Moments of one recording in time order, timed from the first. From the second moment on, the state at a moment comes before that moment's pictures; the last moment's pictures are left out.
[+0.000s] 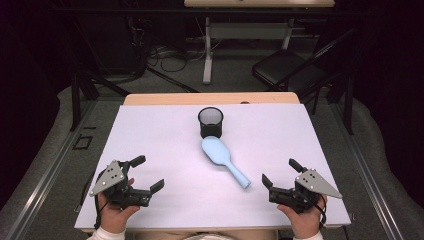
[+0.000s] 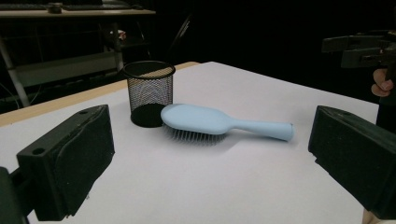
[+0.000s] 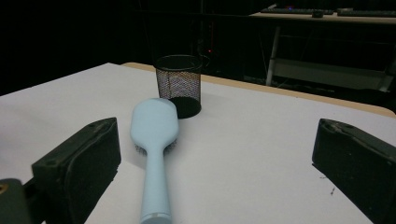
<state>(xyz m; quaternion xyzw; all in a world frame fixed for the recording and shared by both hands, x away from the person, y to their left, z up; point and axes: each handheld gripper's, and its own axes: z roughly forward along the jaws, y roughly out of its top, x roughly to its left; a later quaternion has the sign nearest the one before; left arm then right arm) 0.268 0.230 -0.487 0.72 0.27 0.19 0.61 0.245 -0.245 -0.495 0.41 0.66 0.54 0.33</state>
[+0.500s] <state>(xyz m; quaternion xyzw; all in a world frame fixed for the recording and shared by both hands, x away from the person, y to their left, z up) 0.267 0.235 -0.488 0.72 0.28 0.19 0.60 0.253 -0.241 -0.498 0.41 0.67 0.53 0.32</state>
